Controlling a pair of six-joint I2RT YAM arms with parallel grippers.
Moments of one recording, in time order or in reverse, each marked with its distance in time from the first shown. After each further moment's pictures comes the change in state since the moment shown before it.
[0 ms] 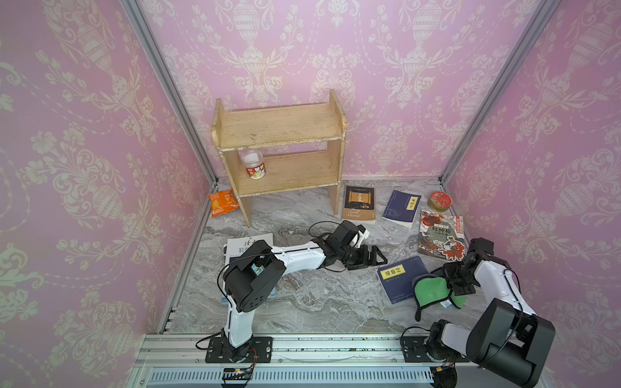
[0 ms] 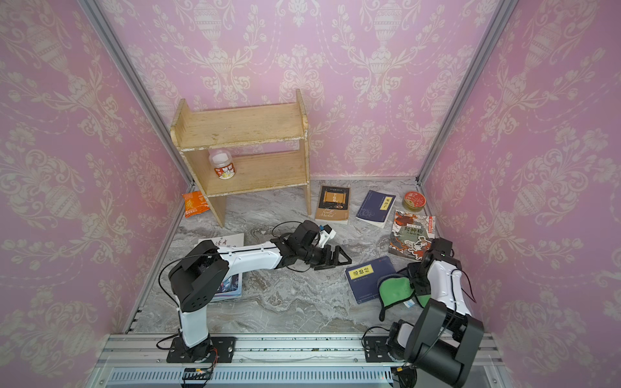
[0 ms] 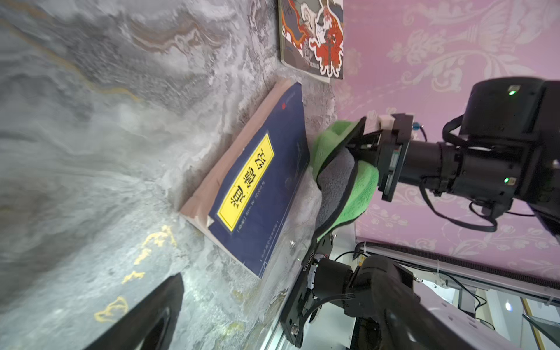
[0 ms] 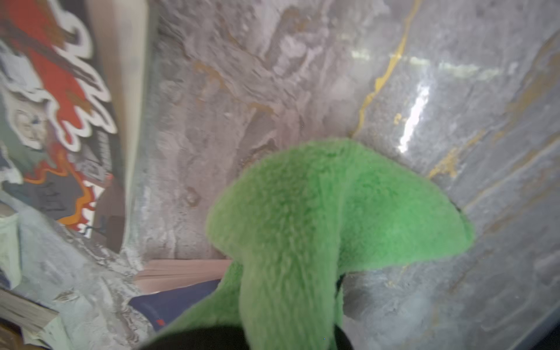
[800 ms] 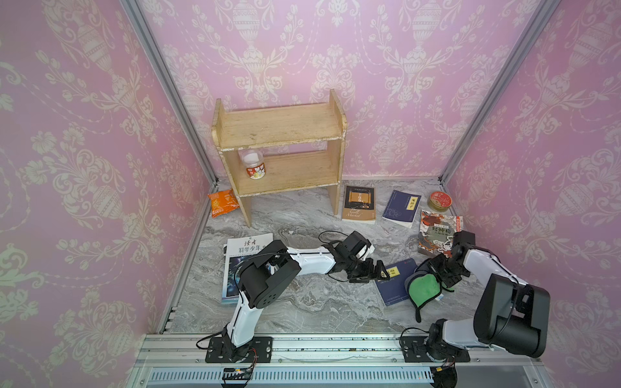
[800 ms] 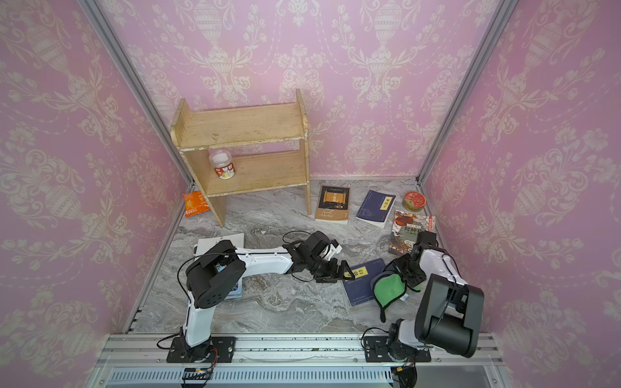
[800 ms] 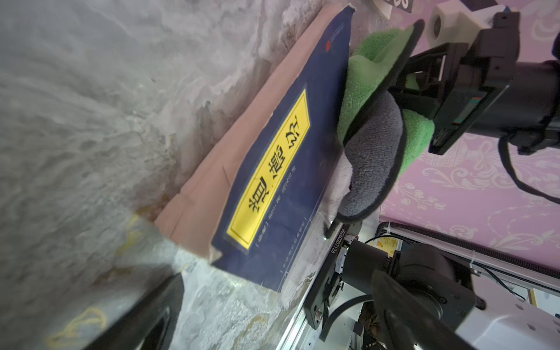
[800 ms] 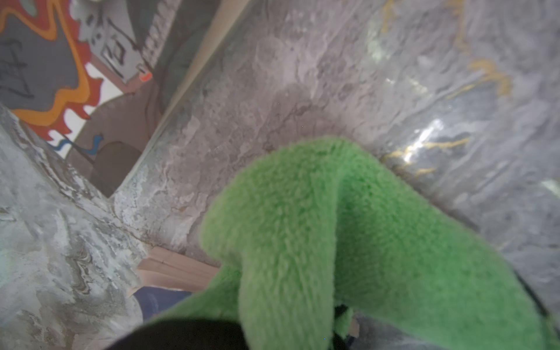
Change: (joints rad) left arm -0.125 0.146 0.163 -0.092 0.068 -0.040; right arm 0.565 -0.232 -0.055 0.125 -0.113 0.046
